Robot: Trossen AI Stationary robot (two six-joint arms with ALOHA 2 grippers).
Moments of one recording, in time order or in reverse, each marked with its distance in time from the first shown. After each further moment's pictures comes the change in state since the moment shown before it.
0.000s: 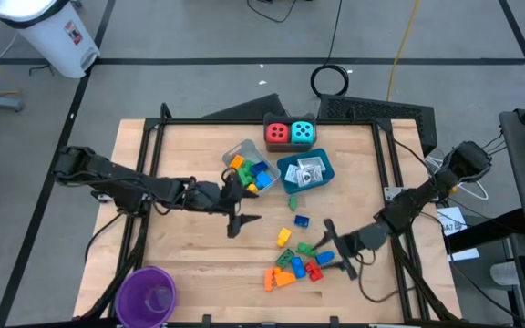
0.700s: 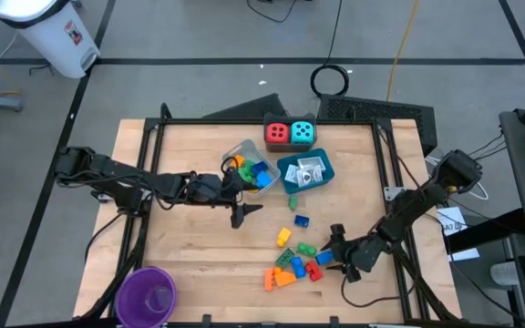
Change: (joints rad) left arm 0.073 0.009 -0.022 0.048 0.000 -0.045; right arm 0.111 0.191 0.000 -0.305 0.109 0.282
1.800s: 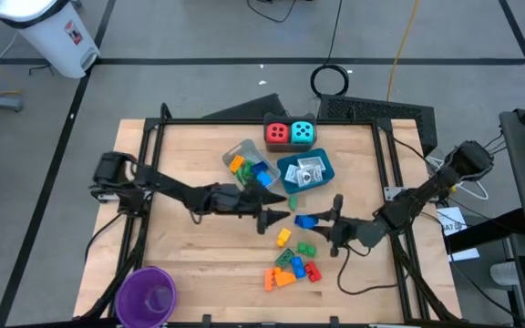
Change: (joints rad) left arm -0.017 0.391 0.096 0.566 0.069 -0.288; right arm -0.159 -0.217 0.000 0.222 0.429 -0.699
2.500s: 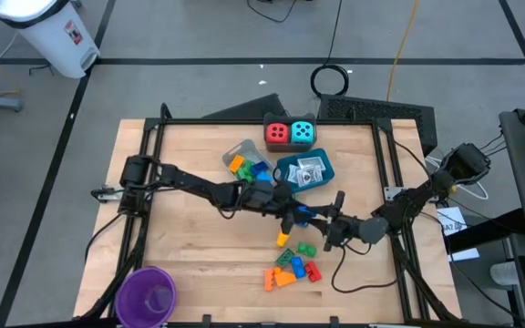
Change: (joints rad) left arm 0.050 0.205 0.340 -0.281 0.170 -0.050; right arm -0.018 0.064 0.000 0.253 0.120 -0.262
